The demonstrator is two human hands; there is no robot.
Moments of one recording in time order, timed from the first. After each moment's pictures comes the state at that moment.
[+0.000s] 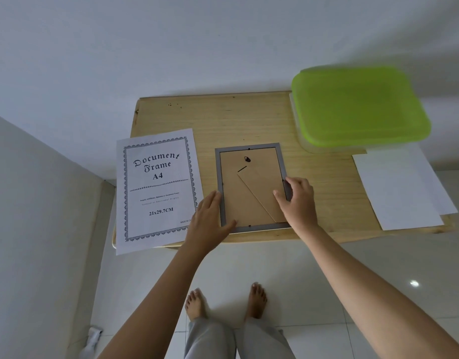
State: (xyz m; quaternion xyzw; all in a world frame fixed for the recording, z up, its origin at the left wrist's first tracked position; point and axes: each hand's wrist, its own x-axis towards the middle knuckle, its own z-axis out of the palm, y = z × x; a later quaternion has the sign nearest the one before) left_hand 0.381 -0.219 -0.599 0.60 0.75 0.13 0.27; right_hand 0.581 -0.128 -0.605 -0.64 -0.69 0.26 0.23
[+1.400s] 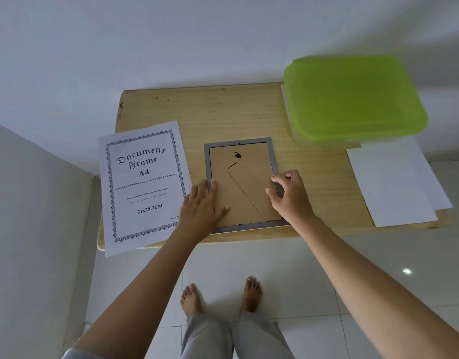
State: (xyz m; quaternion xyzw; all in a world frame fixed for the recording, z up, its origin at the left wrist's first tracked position) left_hand 0.383 -0.190 -0.594 0.65 0.74 -0.01 0.17; right_hand 0.591 -0.112 -0.615 -0.58 -0.75 0.25 0.21
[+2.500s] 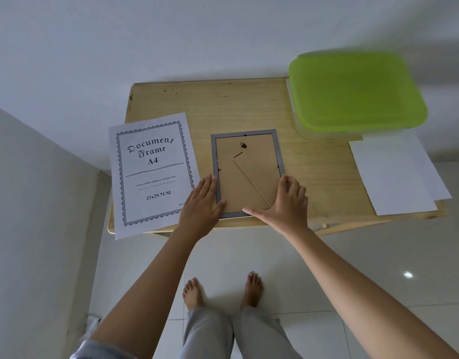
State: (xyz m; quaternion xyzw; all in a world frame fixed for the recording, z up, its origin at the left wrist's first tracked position) left_hand 0.373 -0.223 -0.617 0.64 0.73 0.05 0.22; right_hand 0.574 -0.170 -0.597 -0.66 -0.74 0.16 0.03
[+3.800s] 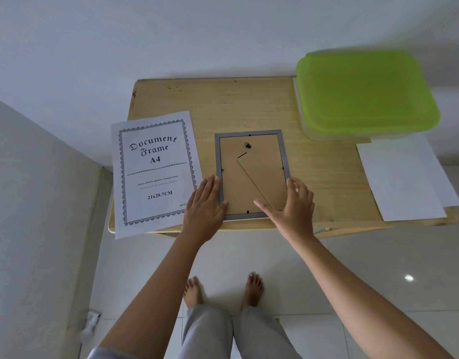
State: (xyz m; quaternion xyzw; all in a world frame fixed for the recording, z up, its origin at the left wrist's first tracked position) left_hand 0.378 -0.229 -0.625 0.62 0.75 0.10 0.21; right_hand 0.579 -0.173 -0.604 -0.65 -0.71 0.21 0.17
